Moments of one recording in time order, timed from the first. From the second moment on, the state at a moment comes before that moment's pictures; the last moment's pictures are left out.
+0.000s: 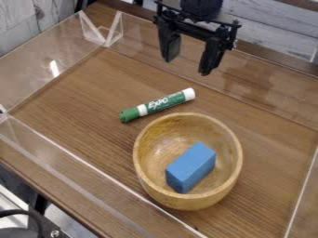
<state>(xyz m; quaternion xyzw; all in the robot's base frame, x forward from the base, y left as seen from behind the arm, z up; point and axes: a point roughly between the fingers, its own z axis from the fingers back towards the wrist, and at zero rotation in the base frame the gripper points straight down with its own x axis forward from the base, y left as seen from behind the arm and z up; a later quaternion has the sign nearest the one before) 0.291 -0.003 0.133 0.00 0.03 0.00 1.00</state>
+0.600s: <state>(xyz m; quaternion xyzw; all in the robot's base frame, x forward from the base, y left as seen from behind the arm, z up) 0.249 -0.039 0.104 0.00 0.07 -0.02 1.00</state>
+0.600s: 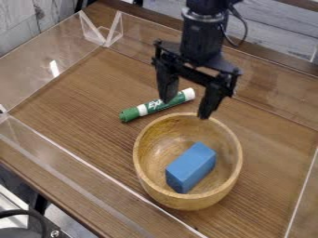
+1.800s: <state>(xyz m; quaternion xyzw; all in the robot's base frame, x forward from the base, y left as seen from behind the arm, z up) 0.227 -0.058 0.080 0.01 0.07 -0.05 1.00</state>
